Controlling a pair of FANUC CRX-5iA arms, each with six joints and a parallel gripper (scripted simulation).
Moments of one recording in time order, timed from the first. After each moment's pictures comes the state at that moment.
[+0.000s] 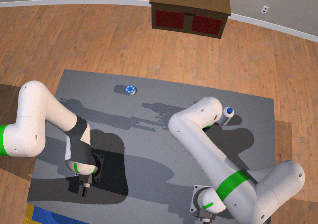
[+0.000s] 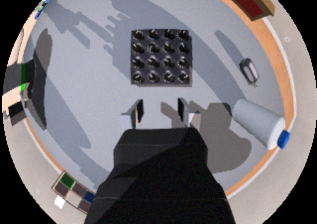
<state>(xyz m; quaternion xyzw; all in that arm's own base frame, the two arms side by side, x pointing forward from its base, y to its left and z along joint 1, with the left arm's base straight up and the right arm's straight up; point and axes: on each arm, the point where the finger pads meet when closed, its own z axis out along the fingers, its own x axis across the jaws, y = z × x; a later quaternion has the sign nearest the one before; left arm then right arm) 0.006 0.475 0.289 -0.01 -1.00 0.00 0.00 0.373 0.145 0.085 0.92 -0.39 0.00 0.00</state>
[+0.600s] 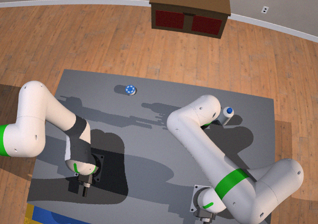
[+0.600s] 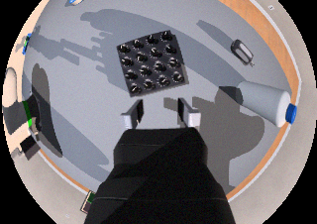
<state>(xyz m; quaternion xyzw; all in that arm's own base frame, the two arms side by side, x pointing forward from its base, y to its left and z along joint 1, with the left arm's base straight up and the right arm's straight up) 0.006 0.475 0.289 -0.01 -1.00 0.00 0.00 0.382 0.151 0.089 0.86 -0.51 0.00 0.00</state>
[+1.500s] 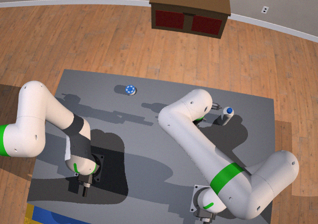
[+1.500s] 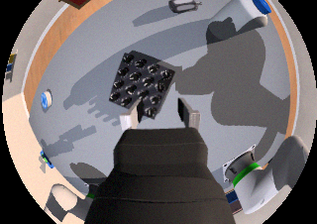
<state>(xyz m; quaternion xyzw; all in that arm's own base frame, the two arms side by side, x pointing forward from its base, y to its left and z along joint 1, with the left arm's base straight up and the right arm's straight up) 0.006 0.475 0.289 -0.01 -1.00 0.00 0.00 0.395 0.169 0.100 0.55 -0.84 -0.01 0.00</state>
